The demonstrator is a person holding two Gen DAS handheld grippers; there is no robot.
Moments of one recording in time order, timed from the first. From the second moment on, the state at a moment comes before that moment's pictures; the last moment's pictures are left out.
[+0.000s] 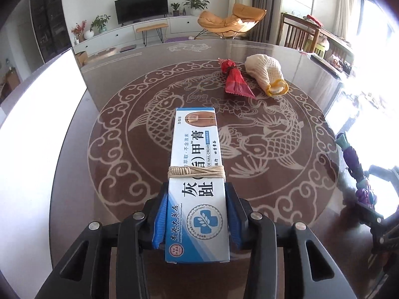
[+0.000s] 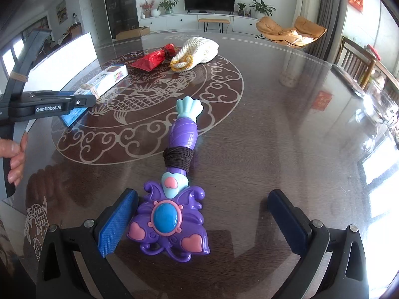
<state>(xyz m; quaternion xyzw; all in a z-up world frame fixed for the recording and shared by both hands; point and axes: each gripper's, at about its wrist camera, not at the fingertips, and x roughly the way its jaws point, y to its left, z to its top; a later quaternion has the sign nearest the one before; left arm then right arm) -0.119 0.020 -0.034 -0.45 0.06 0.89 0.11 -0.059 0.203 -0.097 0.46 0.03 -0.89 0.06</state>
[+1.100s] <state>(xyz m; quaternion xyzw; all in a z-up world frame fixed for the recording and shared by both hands) 0.004 -0.215 0.128 -0.28 -0.17 0.94 0.04 -0.062 -0.038 0.114 0.32 0.03 -0.88 0.34</state>
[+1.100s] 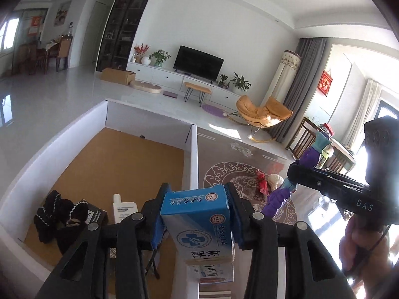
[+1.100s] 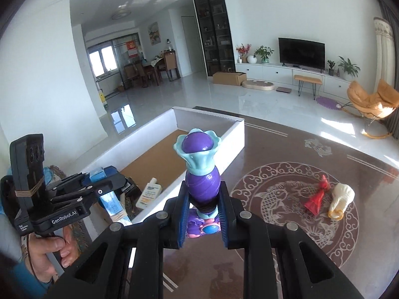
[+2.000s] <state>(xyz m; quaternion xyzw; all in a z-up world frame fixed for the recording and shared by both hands) -0.044 -0.303 0.070 -0.34 -0.21 0.91 -0.12 -0.094 -0.148 0.063 0.29 0.05 -0.90 0.33</state>
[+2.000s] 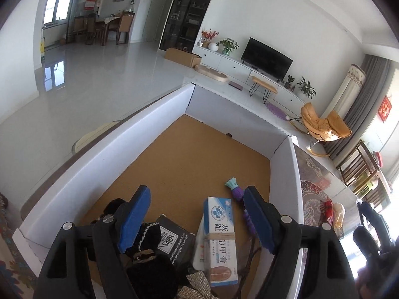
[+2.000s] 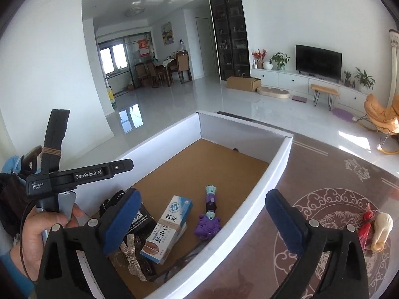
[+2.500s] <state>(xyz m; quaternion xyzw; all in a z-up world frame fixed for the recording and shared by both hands) -0.008 -0.008 0.035 -0.35 -0.09 0.92 0.16 -0.062 0.148 -0.073 0.40 0.12 -0.90 0.06</state>
